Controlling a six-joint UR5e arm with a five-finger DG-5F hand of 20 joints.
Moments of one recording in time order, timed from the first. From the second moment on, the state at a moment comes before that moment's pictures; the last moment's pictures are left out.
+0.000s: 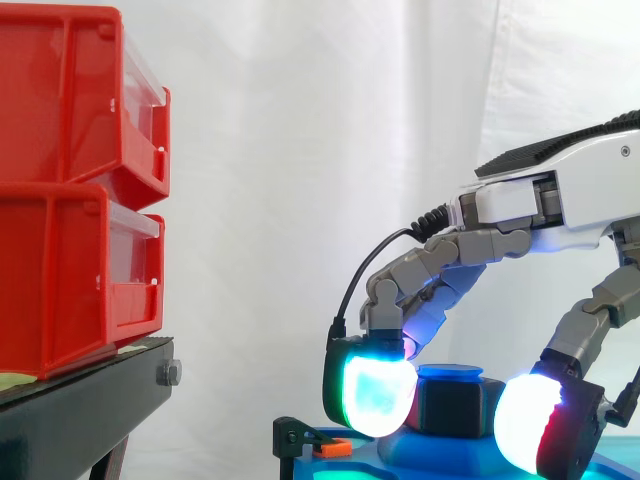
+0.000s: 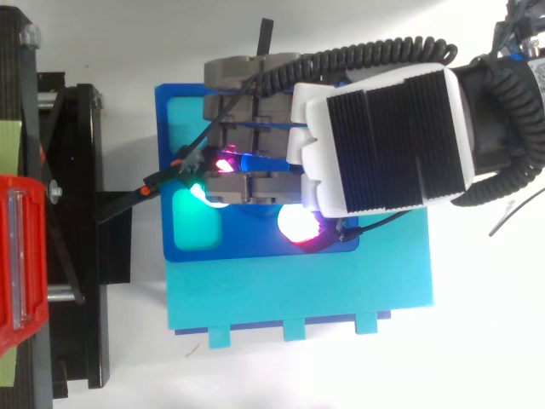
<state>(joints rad) 0.02 -2.24 -1.07 -3.18 -1.80 -1.72</state>
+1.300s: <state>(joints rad) 0.04 -2.23 -0.97 -3.31 -1.79 -1.49</state>
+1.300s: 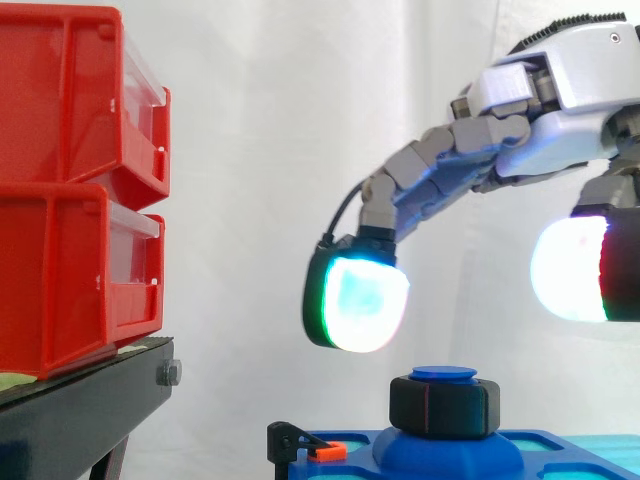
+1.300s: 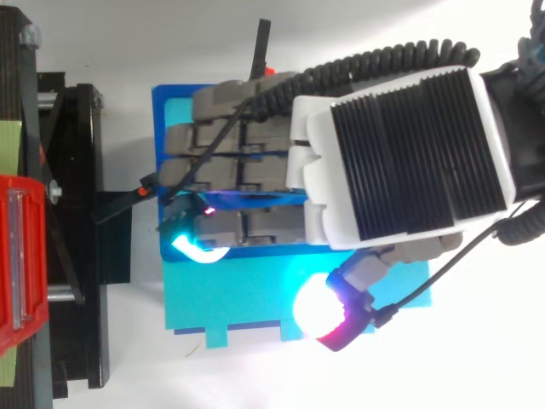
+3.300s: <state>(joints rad) 0.06 -1.86 -1.44 -3.14 -1.56 -0.60</state>
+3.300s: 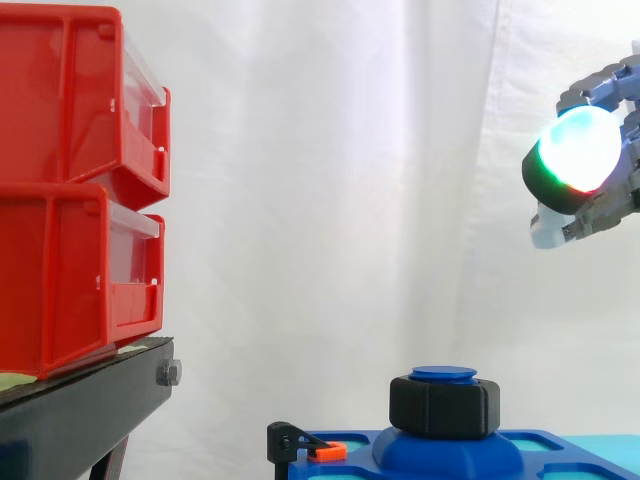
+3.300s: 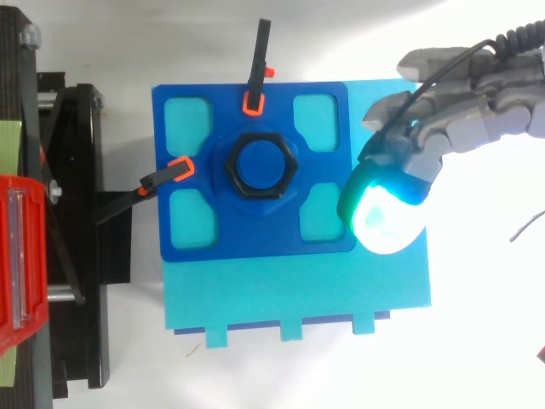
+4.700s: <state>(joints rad) 0.06 -1.86 -1.44 -3.14 -1.56 -0.60</state>
